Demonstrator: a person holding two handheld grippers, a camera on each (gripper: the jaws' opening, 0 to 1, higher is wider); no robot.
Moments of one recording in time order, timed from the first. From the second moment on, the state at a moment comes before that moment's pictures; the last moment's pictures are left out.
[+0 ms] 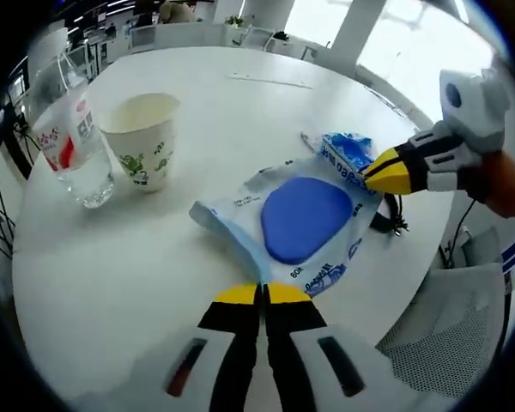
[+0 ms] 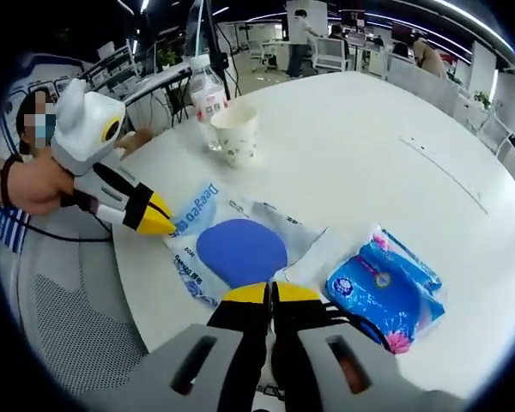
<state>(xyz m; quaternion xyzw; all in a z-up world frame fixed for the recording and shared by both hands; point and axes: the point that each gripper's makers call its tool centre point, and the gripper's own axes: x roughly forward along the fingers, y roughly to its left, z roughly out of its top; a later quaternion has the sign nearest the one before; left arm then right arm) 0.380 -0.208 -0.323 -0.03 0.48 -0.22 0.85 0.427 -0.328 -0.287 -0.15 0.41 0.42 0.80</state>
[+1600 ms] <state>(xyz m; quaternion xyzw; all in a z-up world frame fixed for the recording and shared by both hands) 0.439 -0.217 -0.333 -0.04 0.46 -0.21 0.86 0.475 -0.379 -0.322 -0.13 0.46 0.35 0.80</state>
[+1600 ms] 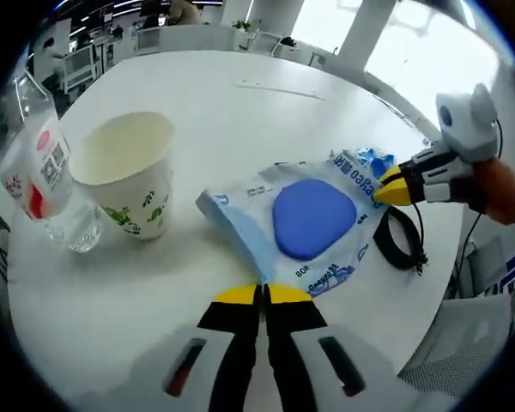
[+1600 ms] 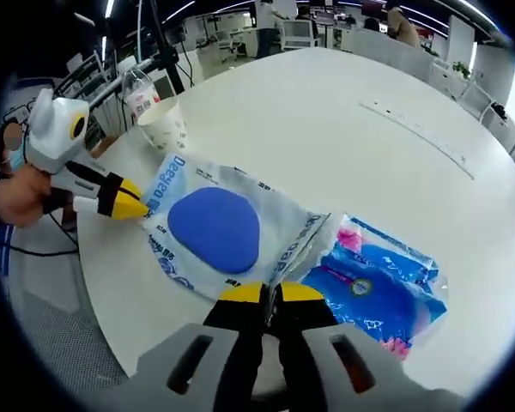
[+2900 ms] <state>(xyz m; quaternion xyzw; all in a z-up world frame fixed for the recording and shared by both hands) 0.450 -0.187 -0.329 -0.09 0.43 -0.20 0.87 0.467 -0.375 -0.324 -0.09 0.47 0.31 0.82</state>
